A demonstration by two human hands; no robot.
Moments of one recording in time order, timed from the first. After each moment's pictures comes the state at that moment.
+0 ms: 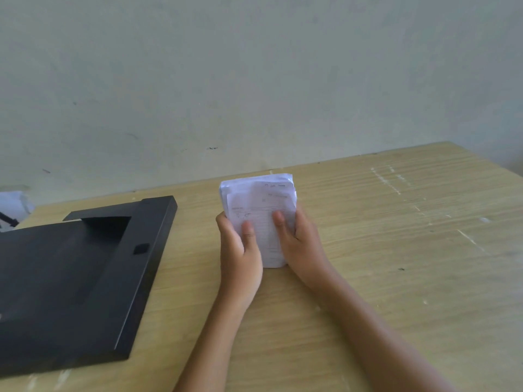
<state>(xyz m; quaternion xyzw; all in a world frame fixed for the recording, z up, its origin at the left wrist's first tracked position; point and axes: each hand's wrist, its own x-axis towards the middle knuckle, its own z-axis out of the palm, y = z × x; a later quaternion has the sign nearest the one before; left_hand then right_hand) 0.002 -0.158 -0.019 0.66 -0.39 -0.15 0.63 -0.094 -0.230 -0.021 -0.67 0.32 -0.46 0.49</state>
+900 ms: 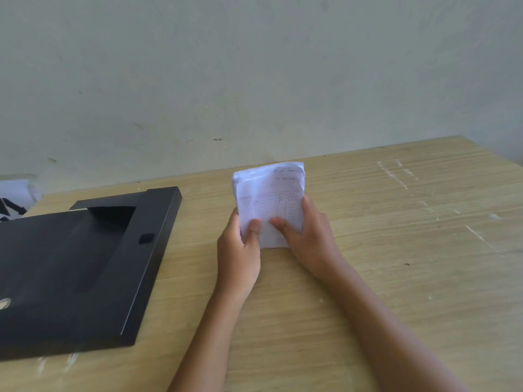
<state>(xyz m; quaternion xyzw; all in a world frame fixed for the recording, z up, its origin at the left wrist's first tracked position) 0.012 -0.152 -0.027 0.70 -0.41 -0.10 0.58 -0.102 -0.238 -0.024 -0.72 0.34 -0.43 0.42</state>
